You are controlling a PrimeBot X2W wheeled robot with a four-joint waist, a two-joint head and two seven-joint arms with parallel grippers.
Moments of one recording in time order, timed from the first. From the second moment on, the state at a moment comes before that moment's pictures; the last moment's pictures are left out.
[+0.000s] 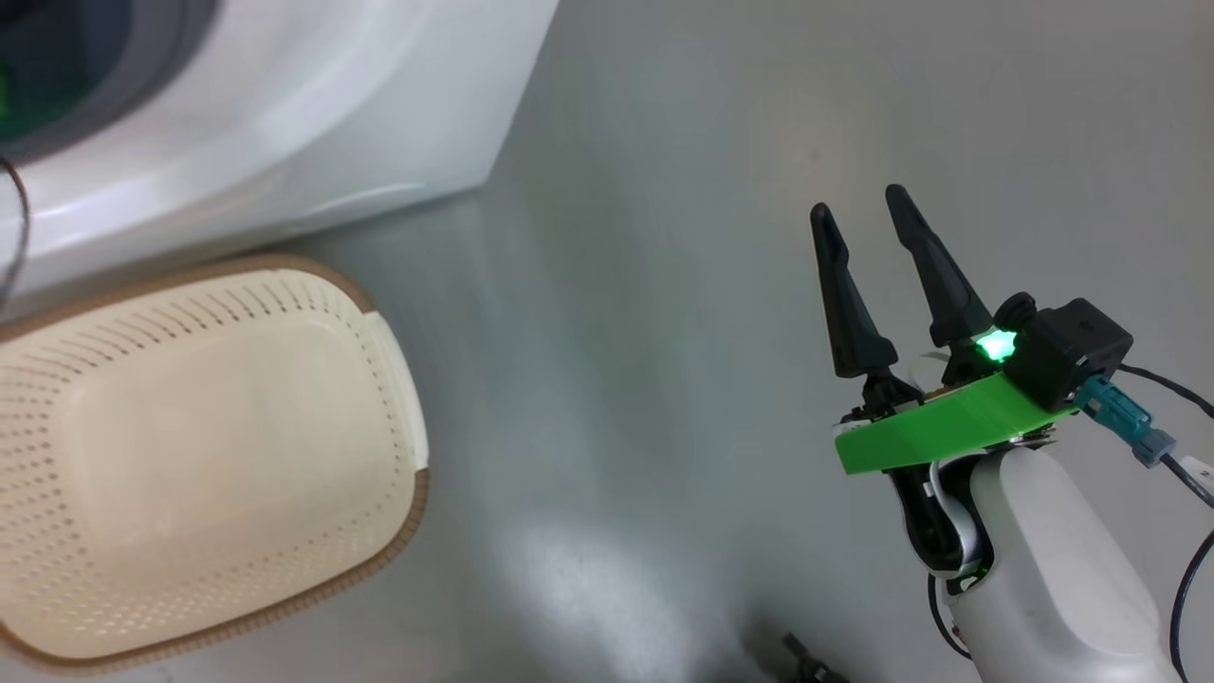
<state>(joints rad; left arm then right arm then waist) -1.43 0.38 -0.23 1.29 -0.43 -0.12 -0.03 -0.43 -0.05 0.20 0.20 0.35 0.12 -0.25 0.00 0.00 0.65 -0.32</state>
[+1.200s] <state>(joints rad) -0.54 0.30 -0.22 0.73 -0.61 -0.10 -0.25 -0.28 -0.15 0.19 0.33 0.38 0.12 -0.25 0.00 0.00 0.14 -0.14</state>
